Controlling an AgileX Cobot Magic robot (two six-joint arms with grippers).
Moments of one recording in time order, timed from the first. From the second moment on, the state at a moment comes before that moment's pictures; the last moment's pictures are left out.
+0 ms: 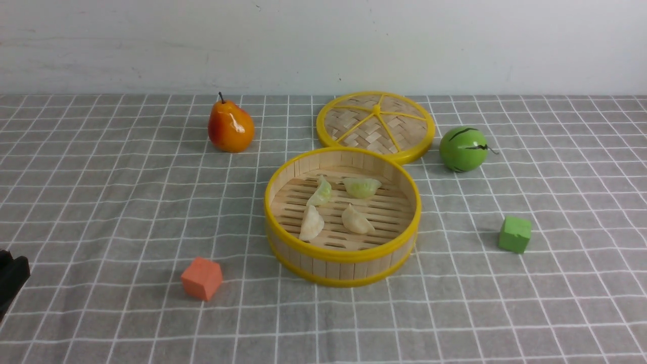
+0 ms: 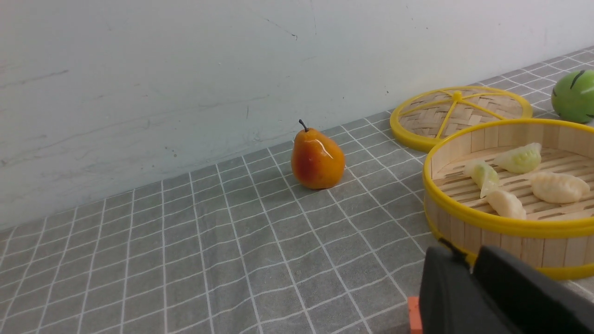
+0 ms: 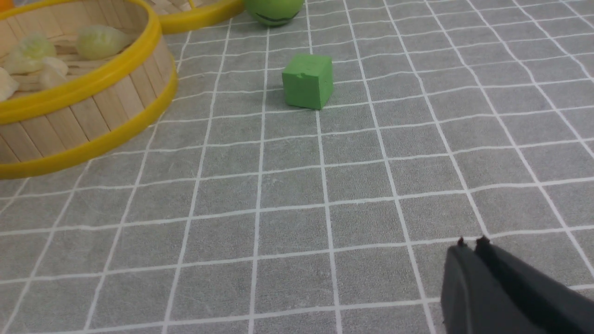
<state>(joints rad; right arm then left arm) -0.02 -0.01 0.02 0.13 0.39 0.04 -0.42 0.32 -0.26 0.87 0.18 -0.68</state>
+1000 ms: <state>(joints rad) -0.02 -0.01 0.02 0.13 0.39 0.04 -0.20 0.09 0.02 0.51 -0.02 -0.65</state>
